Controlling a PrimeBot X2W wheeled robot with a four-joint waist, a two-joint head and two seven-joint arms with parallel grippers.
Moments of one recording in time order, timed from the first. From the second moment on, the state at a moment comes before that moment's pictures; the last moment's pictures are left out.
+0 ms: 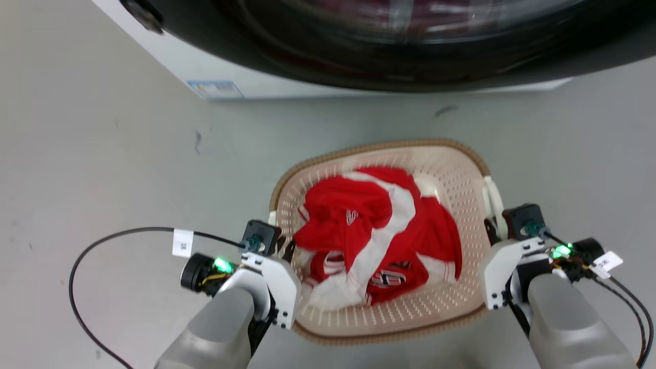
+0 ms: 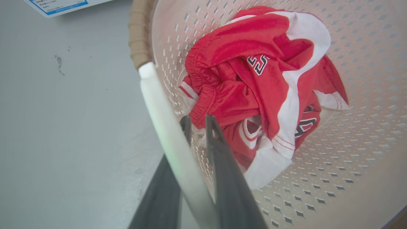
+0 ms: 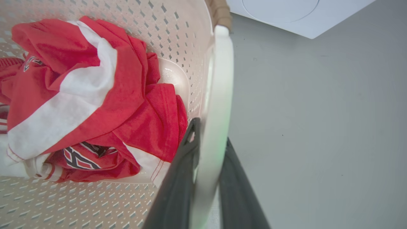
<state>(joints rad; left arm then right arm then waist) -0.71 0.07 -0.78 1.18 -0.55 -0.11 -0.24 -0.67 -0.07 0.03 1.20 -0.20 0.13 -0.26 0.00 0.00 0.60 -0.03</state>
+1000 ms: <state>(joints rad) -0.49 0.09 -0.90 1.25 -0.79 -0.13 0.04 -0.49 -0.07 0.63 1.26 0.27 0.12 -0.03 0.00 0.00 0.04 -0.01</state>
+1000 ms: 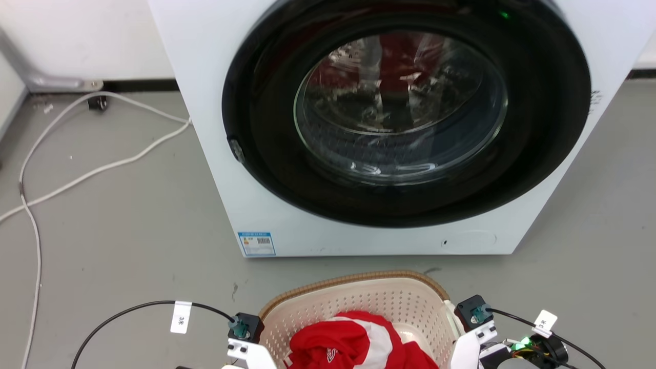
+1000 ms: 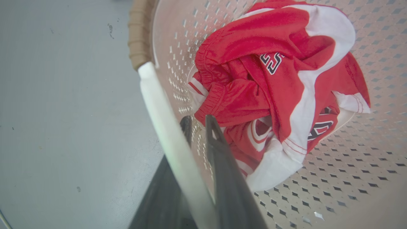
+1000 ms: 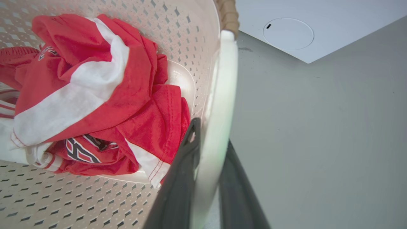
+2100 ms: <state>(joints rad) -0.49 0.12 -1.03 1.21 -0.95 -0.13 0.20 -0.50 -0.07 0.83 1.29 0.49 0.12 0.12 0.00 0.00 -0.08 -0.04</state>
